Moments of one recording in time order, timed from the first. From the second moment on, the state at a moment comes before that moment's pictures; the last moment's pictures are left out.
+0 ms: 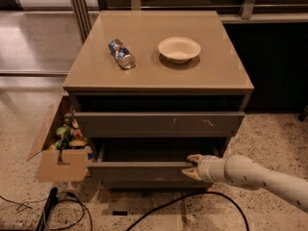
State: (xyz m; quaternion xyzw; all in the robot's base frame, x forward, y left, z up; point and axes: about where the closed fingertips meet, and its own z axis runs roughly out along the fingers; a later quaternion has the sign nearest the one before) arm 0.566 -0.155 0.442 -0.51 0.77 0.10 0.38
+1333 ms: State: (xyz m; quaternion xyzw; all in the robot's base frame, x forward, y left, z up) arm 0.565 -0.153 0.436 -0.51 0.77 0.10 0.38
